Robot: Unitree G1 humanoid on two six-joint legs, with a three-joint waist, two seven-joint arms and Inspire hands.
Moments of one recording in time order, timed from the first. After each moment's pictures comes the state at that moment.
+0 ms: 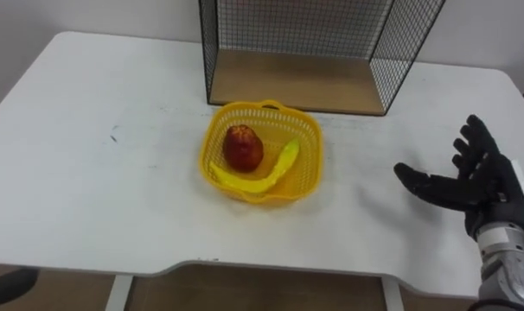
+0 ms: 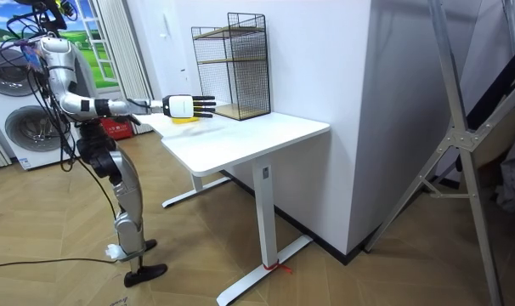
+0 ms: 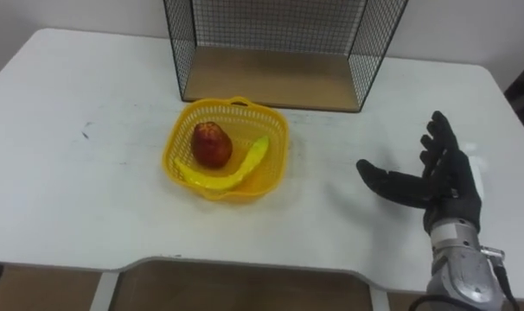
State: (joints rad) left arm 0.28 0.22 0.31 0.15 -0.12 0.15 0.65; right arm 0.15 -0.29 -0.21 0.05 0.30 0.00 -0.04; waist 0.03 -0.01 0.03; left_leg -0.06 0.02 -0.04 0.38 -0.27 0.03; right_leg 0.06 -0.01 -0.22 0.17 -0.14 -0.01
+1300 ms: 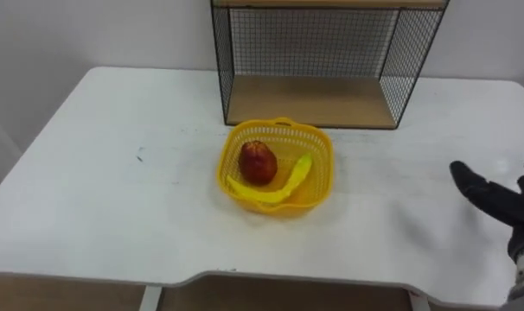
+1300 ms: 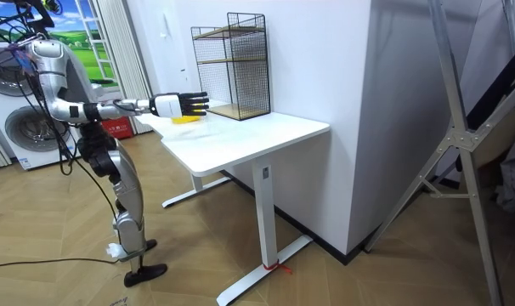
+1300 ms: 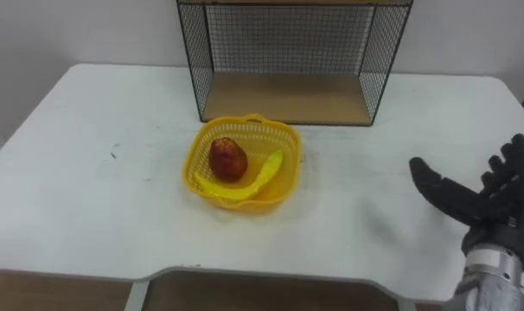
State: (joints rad) left arm 0.32 0.22 0.62 -0.19 -0.20 -0.21 1.19; right arm 0.30 -0.31 -0.27 -0.10 0.46 -0.07 -0.37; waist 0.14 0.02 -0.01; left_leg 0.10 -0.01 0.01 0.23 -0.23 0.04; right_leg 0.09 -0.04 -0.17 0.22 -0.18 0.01
